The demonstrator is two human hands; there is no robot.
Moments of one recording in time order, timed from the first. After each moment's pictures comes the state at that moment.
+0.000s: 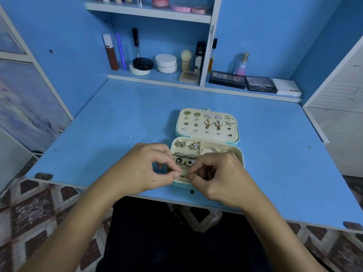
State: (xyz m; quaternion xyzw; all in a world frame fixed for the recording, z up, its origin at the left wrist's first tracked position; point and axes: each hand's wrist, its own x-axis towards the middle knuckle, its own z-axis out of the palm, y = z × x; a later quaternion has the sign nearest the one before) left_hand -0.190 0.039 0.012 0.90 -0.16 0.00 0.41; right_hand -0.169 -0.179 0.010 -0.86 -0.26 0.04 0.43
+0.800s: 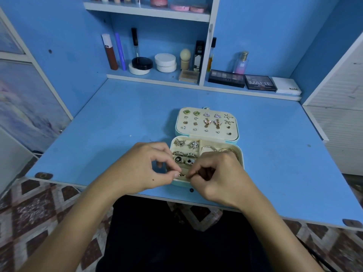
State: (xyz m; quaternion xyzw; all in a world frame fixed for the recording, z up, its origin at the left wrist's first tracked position) left_hand -0.192 0.038 0.015 0.90 -0.15 -0.02 0.41; right_hand -0.171 -0.176 0.009 -0.86 -0.29 0.00 0.42
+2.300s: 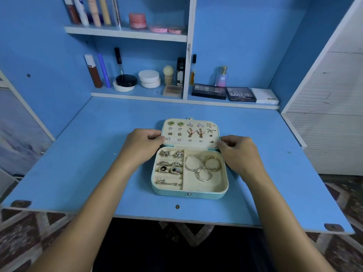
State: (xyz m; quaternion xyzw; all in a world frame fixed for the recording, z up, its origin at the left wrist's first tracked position) left_hand -0.092 0.016 0.000 0.85 0.12 0.03 0.51; right_hand -0.095 -0.228 0.013 -0.88 0.09 0.00 0.46
